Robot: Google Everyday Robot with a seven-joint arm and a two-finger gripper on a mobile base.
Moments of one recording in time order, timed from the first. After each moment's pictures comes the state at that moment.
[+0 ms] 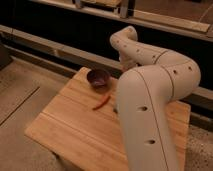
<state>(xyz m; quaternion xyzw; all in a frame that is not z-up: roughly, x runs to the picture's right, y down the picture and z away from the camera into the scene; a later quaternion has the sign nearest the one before) 0.165 -0.092 0.863 -0.02 0.31 0.82 0.49</state>
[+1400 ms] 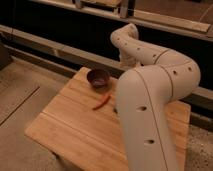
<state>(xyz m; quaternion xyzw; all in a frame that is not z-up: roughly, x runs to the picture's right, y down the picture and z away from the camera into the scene) 0.162 -0.110 0.853 -0.02 0.30 0.83 0.48</state>
